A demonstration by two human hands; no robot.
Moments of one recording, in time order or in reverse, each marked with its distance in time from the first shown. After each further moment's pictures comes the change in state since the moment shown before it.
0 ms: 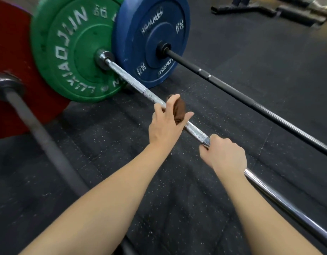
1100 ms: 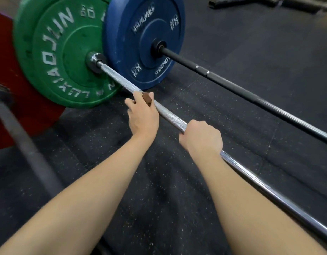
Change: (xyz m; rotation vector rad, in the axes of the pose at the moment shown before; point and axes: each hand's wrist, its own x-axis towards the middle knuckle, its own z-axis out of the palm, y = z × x) left_hand 0.051 -0.034 0.002 0.000 0.187 -0.309; right_hand 0.044 -0.056 -0.008 0.116 -0.098 -0.092
